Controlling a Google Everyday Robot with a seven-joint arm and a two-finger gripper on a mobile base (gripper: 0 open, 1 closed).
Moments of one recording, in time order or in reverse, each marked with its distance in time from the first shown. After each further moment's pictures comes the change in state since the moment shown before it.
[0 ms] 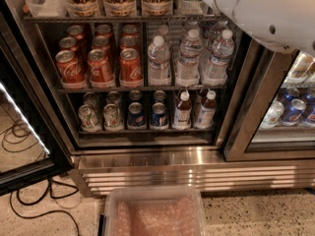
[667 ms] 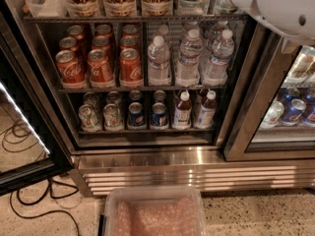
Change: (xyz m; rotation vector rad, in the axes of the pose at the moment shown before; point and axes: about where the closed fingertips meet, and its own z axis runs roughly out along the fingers) arm -0.016 -0.001 -0.026 -0.041 0.038 0.037
